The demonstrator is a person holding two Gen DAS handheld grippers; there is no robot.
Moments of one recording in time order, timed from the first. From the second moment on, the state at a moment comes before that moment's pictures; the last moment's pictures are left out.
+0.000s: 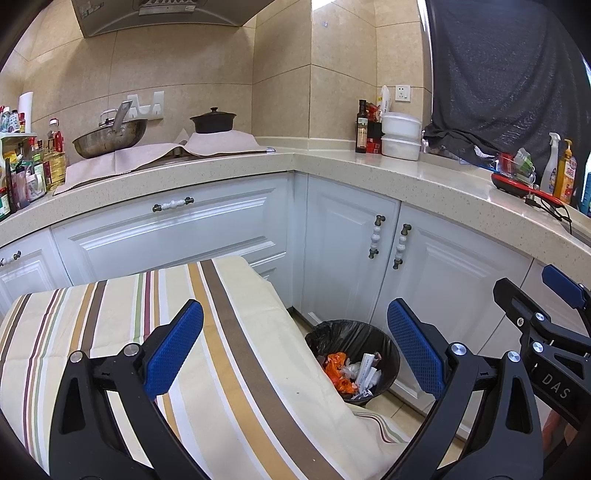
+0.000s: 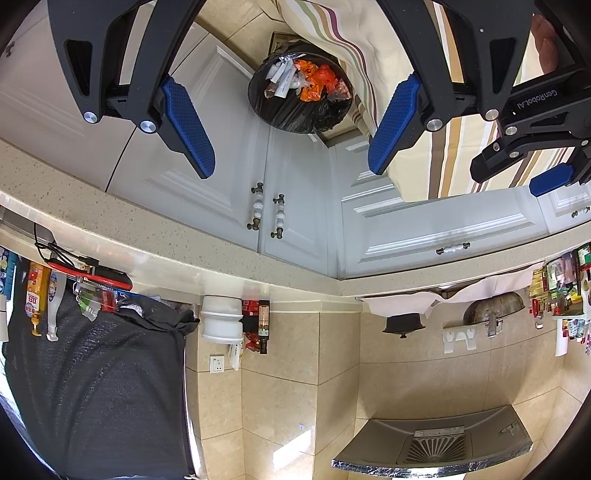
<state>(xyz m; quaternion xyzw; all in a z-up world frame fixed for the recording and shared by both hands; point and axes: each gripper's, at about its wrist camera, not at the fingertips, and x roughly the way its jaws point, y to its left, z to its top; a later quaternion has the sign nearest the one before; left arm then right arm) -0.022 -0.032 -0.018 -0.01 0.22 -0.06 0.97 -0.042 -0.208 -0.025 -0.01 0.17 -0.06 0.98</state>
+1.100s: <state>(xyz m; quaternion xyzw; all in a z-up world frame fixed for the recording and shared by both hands) -0.021 -0.039 -0.022 0.01 0.23 -0.08 0.97 -0.043 -0.210 -0.028 -0.01 0.17 -0.06 0.98</state>
